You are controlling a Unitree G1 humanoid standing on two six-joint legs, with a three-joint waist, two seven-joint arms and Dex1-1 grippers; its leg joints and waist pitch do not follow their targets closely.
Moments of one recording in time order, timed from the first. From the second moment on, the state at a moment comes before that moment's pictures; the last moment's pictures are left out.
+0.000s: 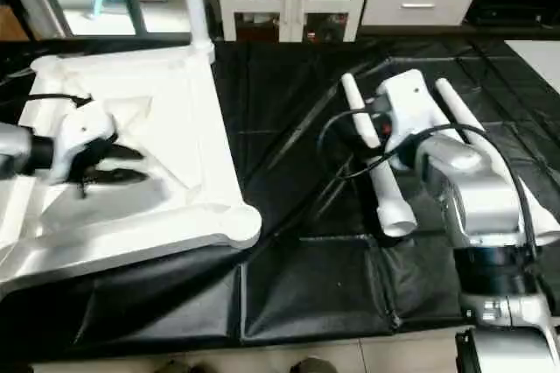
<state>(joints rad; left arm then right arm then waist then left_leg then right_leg) -0.61 0.64 -0.03 0.26 -0.06 0.41 -1.12 -0.61 -0.52 -0.03 0.18 0.19 0.72 0.41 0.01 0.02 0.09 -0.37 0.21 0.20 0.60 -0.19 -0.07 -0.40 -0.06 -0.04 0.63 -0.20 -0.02</state>
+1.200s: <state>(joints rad) -0.47 0.42 -0.16 -0.29 -0.28 0.77 -0.93 -0.84 -0.49 0.02 0.75 0.15 1.02 0.44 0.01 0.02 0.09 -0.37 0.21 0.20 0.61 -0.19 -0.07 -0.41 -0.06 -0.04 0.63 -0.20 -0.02</state>
